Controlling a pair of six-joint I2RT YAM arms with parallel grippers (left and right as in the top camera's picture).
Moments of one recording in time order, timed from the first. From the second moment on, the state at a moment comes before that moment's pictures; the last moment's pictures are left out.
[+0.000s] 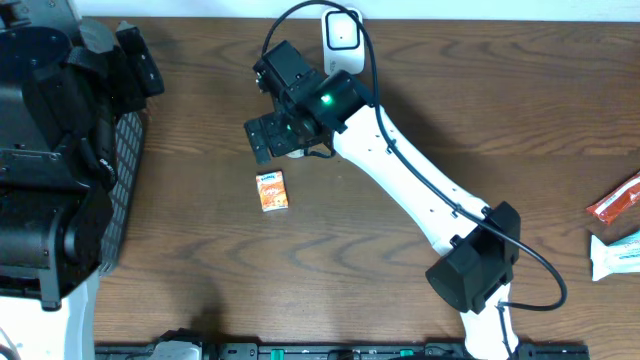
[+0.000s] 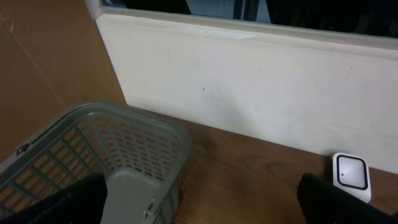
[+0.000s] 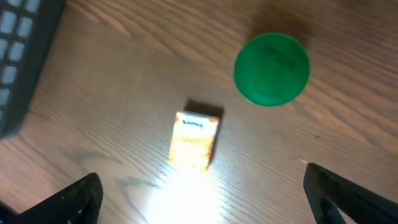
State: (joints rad) left arm -0.11 1.27 1.92 -1.00 -0.40 -0.15; right arm 0.75 2.11 2.13 -1.13 -0.09 0.36
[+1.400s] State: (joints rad) left arm -0.11 1.27 1.92 -1.00 -0.40 -0.15; right arm 0.65 2.40 2.11 -0.82 -0.03 0.20
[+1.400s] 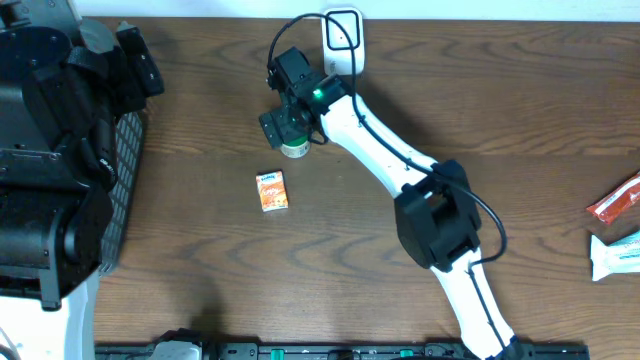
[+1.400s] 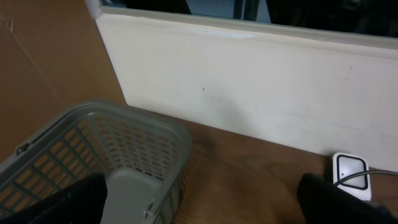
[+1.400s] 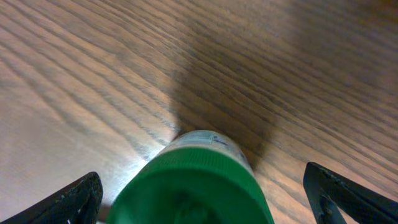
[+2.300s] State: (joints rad) left arm -0.11 1.27 1.92 -1.00 -0.40 -0.15; right arm 0.65 2.43 2.14 -1.01 -0.01 0.23
